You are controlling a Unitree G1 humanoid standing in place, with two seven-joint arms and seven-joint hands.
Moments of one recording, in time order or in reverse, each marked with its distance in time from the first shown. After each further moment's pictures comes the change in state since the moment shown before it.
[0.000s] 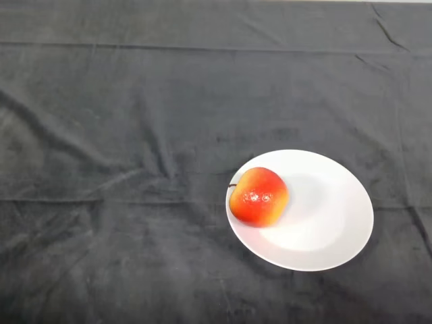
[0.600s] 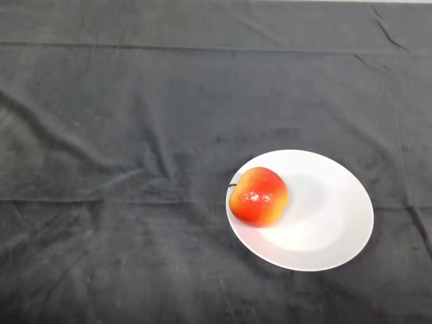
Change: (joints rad) left arm 0.000 0.000 0.104 0.000 -0.054 0.021 0.007; right arm 0.000 0.000 0.000 0.000 0.000 0.000 0.000
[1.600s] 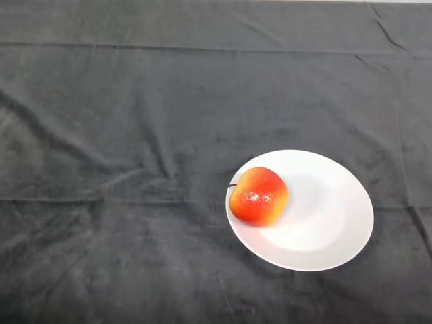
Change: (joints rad) left arm 0.000 0.000 0.042 0.000 0.001 0.000 -0.009; right arm 0.000 0.000 0.000 0.000 0.000 0.000 0.000
